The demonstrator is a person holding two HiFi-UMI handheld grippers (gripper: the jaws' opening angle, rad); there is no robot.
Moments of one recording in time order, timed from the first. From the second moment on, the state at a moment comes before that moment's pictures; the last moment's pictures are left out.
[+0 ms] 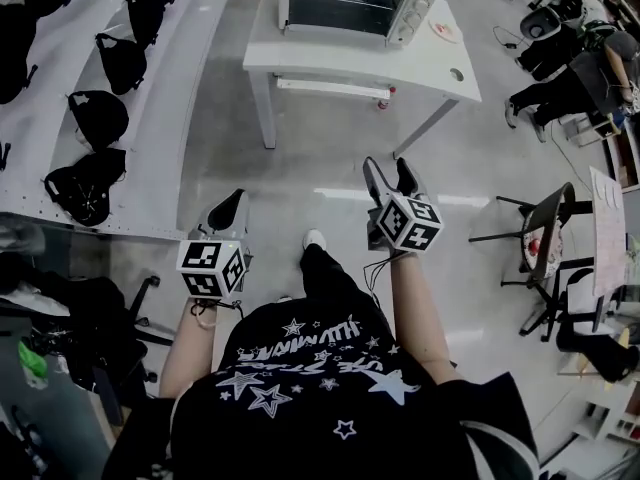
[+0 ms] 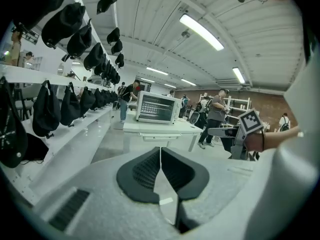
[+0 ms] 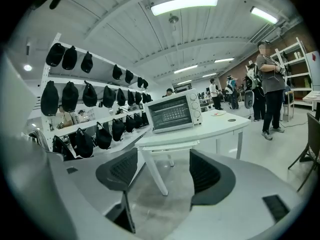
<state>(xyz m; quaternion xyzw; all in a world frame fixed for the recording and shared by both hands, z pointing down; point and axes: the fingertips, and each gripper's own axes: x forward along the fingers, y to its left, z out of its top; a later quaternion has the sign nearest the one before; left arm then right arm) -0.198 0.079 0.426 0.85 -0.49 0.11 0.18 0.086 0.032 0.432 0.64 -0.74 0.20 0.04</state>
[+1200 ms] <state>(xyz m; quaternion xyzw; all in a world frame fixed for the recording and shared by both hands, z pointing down) -0.119 -0.109 0.499 0.80 -0.52 0.18 0.22 0.175 -0.183 0.585 0.65 -0.71 0.24 0.13</state>
